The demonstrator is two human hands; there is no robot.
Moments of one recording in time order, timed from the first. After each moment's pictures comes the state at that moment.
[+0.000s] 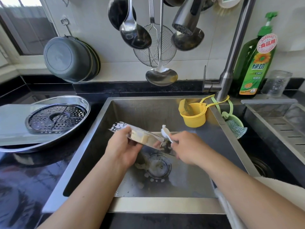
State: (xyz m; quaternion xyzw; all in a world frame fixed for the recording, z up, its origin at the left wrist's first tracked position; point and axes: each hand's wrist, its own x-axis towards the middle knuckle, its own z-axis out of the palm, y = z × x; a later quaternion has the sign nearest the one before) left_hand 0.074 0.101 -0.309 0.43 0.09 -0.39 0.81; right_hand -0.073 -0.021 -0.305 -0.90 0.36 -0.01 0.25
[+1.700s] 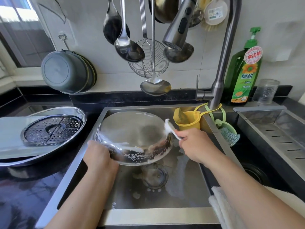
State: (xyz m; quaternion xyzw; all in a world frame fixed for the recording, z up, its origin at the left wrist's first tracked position) left_hand 0.095 0.116 -0.303 0.50 0.16 -0.18 0.83; right_hand -0.092 -0.053 -0.287 -0.86 0.38 -0.11 0.33
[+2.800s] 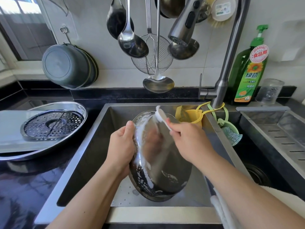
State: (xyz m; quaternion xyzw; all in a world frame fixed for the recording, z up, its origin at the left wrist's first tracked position) left_hand 0.055 0.104 -0.291 0.64 -0.16 -0.23 0.72; right_hand -0.080 -0.031 -0.277 -0.90 0.30 -0.23 0.20
